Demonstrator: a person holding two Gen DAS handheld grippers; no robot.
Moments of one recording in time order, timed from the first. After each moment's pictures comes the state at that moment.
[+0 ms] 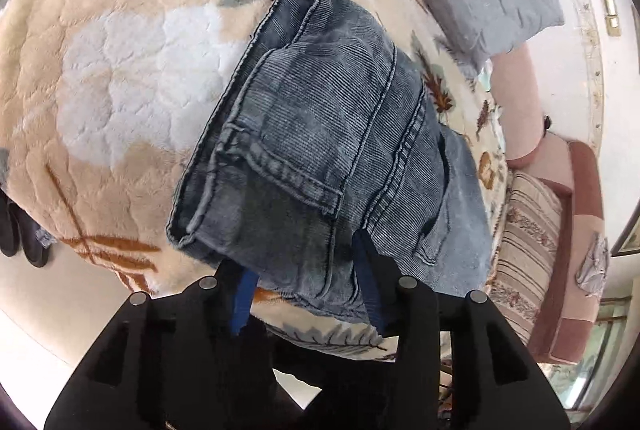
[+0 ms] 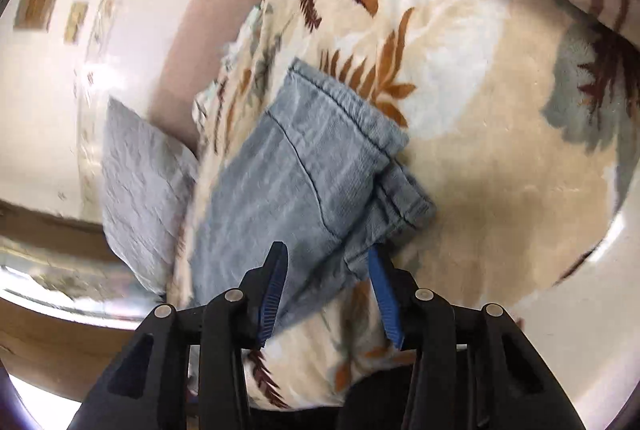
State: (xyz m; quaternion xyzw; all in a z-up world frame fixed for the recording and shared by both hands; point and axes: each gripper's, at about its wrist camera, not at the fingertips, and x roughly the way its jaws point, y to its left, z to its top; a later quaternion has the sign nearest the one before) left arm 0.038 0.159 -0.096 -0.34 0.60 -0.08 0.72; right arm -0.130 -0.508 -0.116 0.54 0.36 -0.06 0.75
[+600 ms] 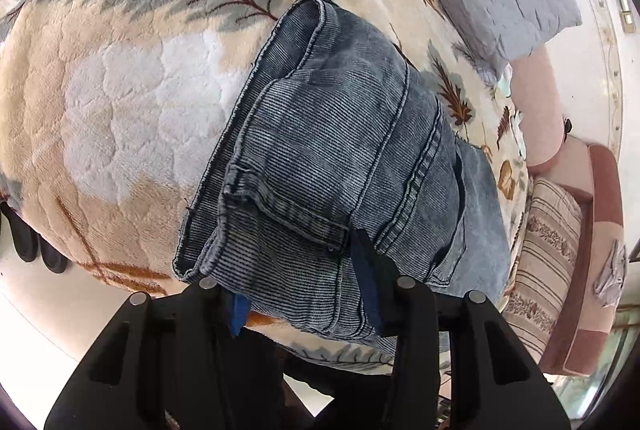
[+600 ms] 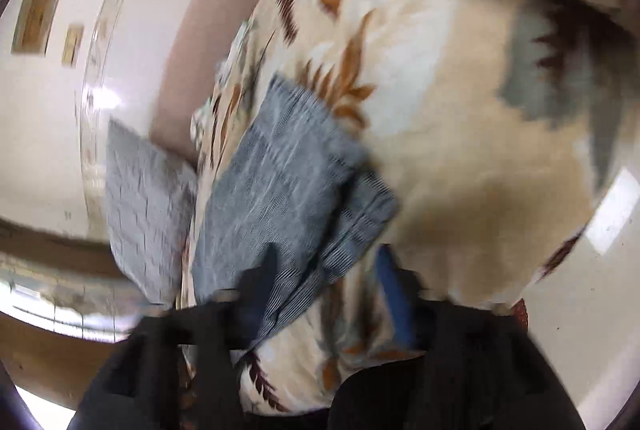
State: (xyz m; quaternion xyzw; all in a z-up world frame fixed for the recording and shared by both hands) left arm 0.056 0.159 -0.096 -0.32 0.61 -0.04 0.72; right arm -0.167 -0.523 -0.126 0.56 0.33 -0.10 0.75
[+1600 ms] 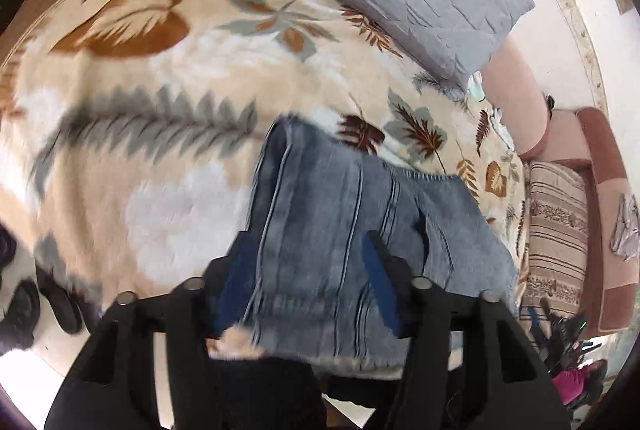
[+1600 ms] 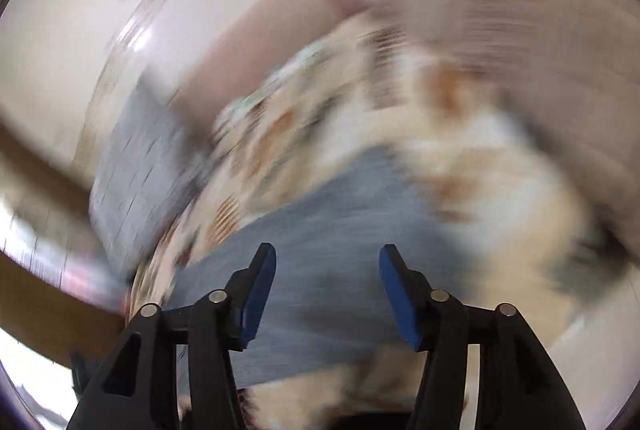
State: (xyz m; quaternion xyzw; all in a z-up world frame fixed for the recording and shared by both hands) left arm 0.086 0.181 -0.033 -0.23 0.56 -0.08 0.79; right arm -0.044 -0.463 -0.031 0.34 0.39 0.01 0.86
